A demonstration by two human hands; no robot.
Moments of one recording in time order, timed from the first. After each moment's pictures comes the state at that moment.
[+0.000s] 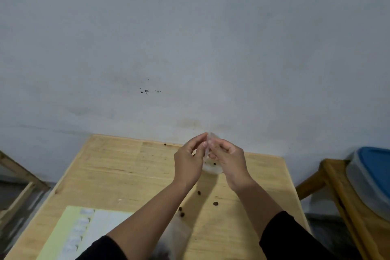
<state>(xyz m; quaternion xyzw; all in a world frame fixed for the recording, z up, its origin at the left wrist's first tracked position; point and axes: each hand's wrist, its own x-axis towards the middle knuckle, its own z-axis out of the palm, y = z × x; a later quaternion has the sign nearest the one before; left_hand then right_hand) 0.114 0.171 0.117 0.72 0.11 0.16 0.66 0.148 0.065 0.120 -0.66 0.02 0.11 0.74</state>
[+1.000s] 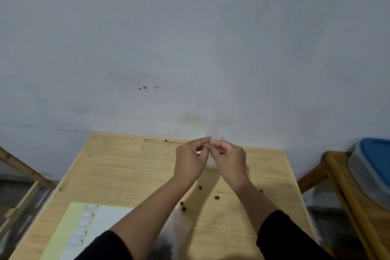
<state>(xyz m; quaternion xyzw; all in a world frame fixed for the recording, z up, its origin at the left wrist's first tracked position) 0.114 0.170 0.111 0.84 0.09 0.13 0.51 0.135 0.062 0.118 -0.82 -0.02 0.00 0.57</state>
